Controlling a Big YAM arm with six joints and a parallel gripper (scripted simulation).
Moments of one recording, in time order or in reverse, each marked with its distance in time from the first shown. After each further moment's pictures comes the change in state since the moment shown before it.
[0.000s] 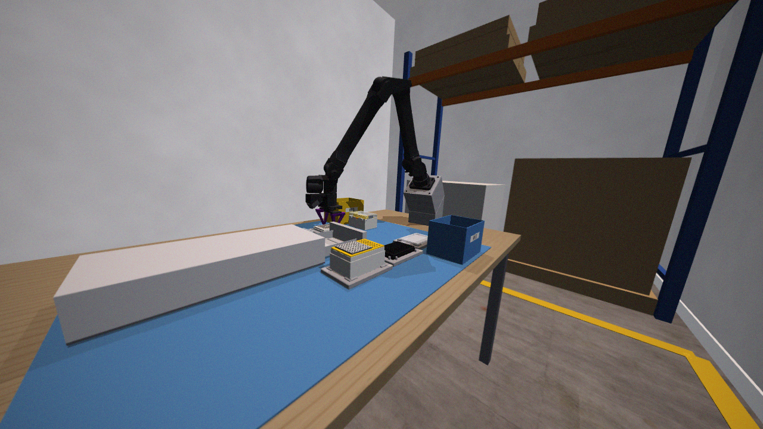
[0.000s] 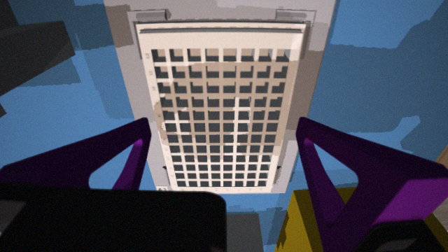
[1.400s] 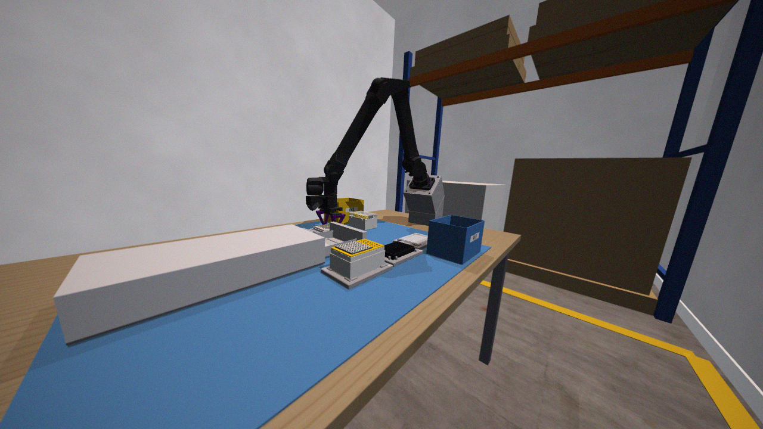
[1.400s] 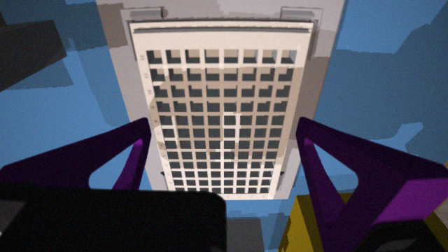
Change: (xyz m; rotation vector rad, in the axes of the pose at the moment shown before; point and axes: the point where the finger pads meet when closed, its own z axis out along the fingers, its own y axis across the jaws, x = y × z) arm 0.002 0.000 0.008 -0.002 0.003 0.001
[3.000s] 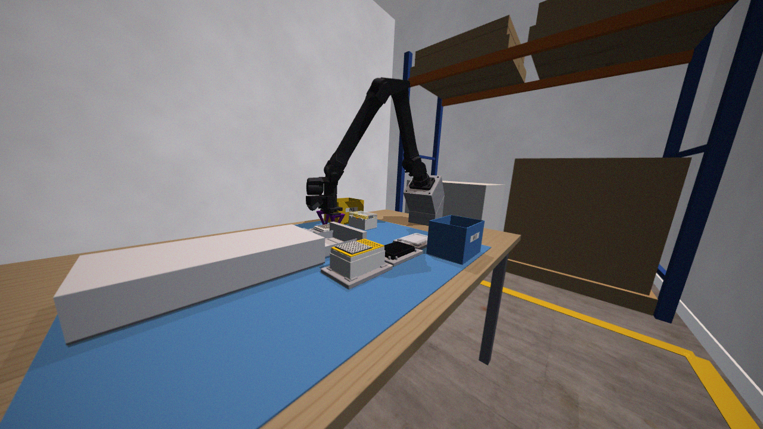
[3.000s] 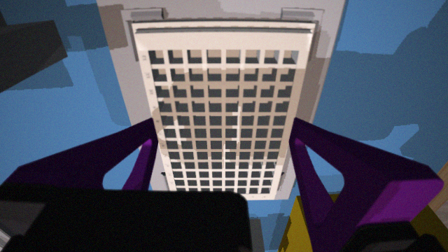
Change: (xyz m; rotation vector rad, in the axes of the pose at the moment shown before) arm 0.000 0.000 0.000 0.000 -0.001 0.000
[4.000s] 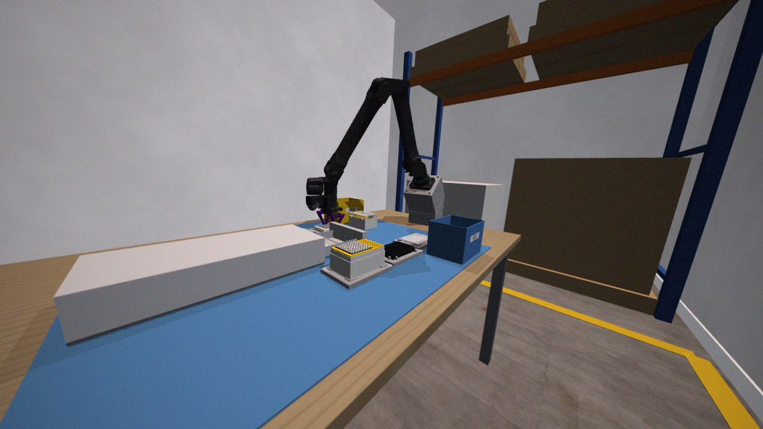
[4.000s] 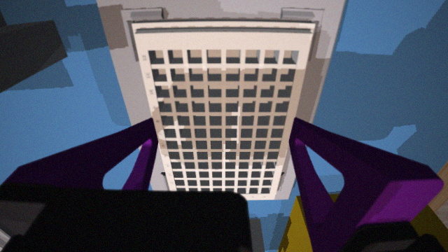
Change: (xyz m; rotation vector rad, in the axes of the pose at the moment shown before) arm 0.000 0.000 0.000 0.000 0.000 0.000
